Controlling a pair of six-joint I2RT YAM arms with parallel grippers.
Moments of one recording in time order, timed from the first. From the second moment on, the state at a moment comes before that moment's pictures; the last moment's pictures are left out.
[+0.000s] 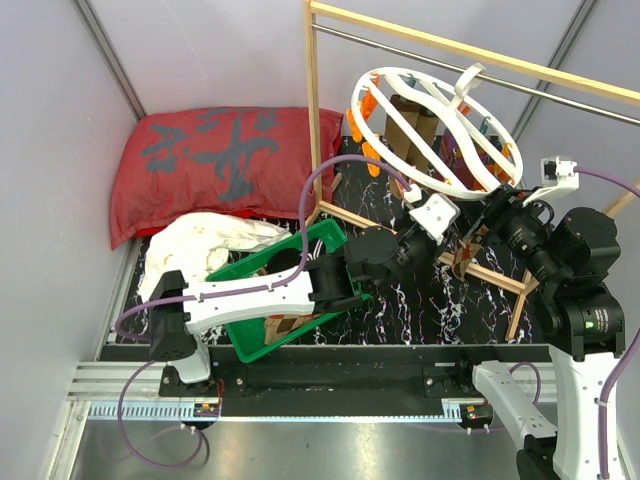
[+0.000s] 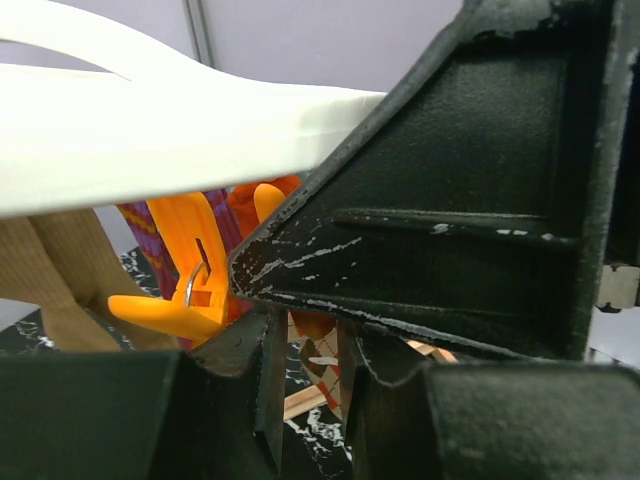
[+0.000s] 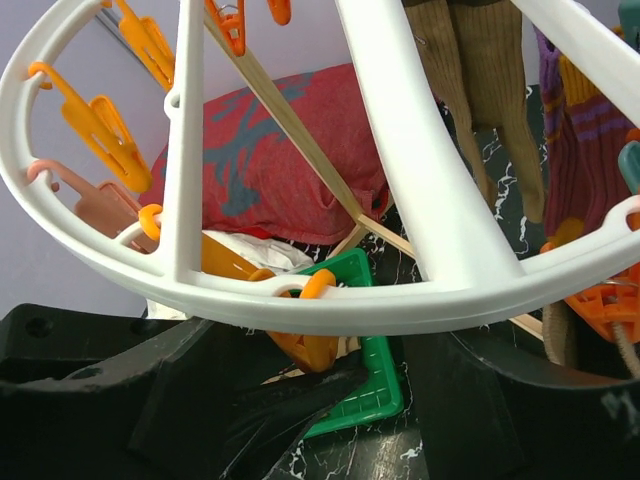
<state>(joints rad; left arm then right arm) -1.34 1.68 1.56 0.30 -0.39 0.07 0.09 0.74 1.34 -0.69 -0.32 0.46</state>
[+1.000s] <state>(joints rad) -1.37 1.73 1.60 0.28 -0.50 0.16 0.10 0.76 1.38 -0.72 -0.28 0.47</state>
